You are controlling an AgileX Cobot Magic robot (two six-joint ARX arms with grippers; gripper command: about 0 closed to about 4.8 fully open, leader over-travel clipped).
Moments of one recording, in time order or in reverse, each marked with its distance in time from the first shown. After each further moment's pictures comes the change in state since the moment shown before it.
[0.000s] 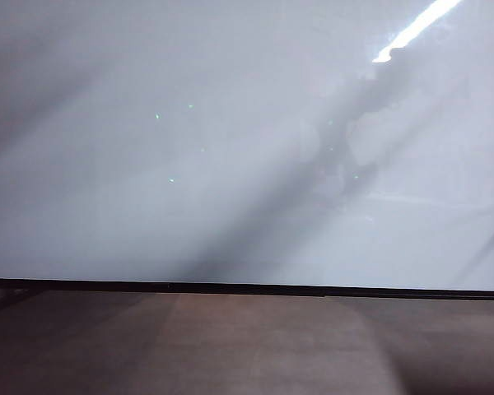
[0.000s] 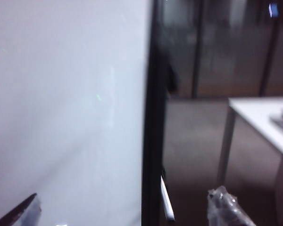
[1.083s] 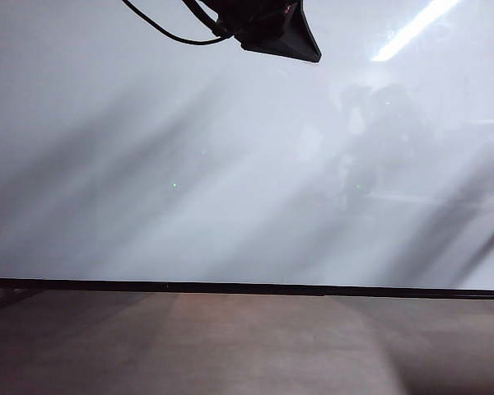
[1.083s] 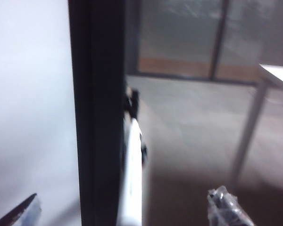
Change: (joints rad) left arm -0.144 0.690 0.196 0.153 0.178 0.230; right arm -0.088 1.207 0.163 0.990 -0.188 -0.093
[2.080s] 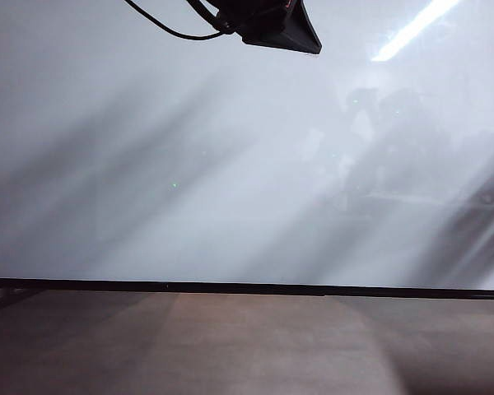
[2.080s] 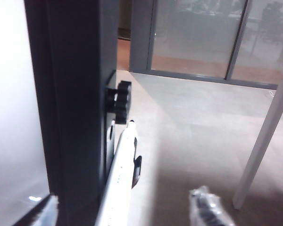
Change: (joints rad) left arm 0.003 0.000 0.000 0.044 -0.001 0.000; right arm -0.002 0.168 0.212 -0.067 -0.052 -0.024
